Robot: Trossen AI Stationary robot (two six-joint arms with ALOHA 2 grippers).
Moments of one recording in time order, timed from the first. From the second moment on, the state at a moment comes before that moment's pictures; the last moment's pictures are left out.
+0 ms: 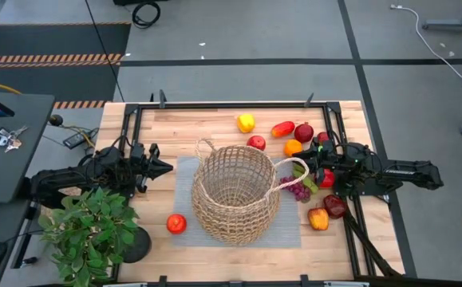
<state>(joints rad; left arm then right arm) 0.16 0.01 0.01 0.12 0.21 -0.37 -0.15 0.05 0.01 0.07 -0.03 0.34</state>
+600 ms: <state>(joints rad) 0.16 0.01 0.01 0.12 0.21 -0.37 -0.15 0.05 0.01 0.07 -0.03 0.34</state>
